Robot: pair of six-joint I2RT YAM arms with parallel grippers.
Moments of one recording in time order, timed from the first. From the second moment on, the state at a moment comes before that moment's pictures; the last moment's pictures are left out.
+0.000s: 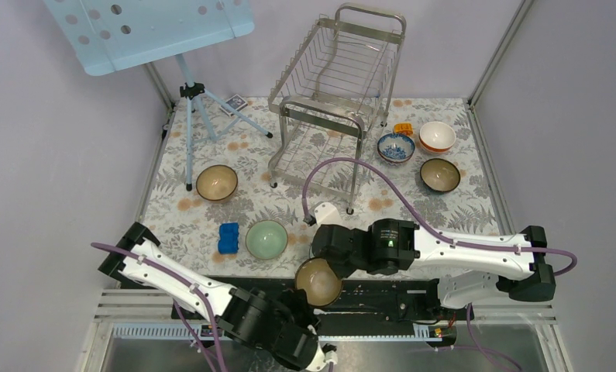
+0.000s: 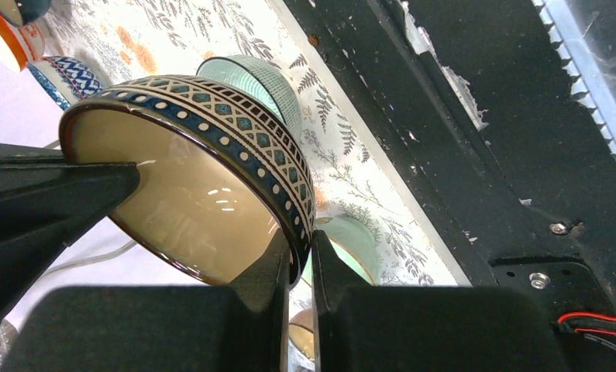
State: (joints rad) left arm -2.01 1.29 1.11 -1.05 -0.52 0.47; right arm 1.44 1.30 1.29 -1.07 0.30 0.67
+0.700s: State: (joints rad) left arm -2.01 1.19 1.18 -1.00 -0.77 0.21; right arm 1.44 1.13 1.18 -1.05 0.42 0.81
